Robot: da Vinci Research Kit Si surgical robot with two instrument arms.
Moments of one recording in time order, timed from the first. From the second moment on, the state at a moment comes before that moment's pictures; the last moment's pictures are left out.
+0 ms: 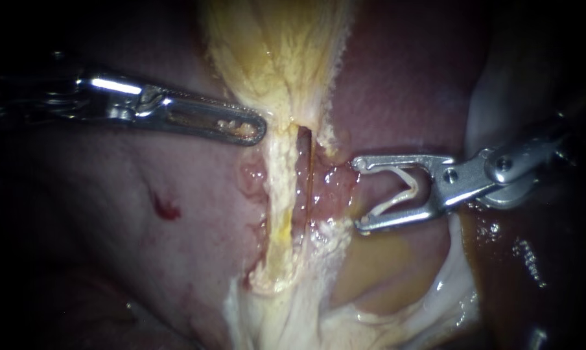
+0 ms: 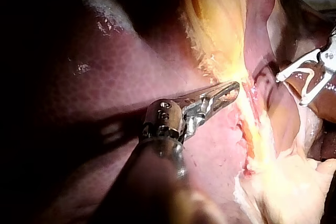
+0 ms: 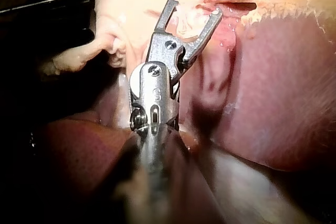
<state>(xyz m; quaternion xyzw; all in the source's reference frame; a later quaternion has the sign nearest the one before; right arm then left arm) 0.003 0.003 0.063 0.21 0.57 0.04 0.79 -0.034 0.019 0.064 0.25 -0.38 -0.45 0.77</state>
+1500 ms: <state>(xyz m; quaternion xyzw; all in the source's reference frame) 0.010 -0.001 0.064 0.23 0.58 0.01 0.79 -0.030 0.020 0.058 0.25 -0.38 -0.46 0.76</state>
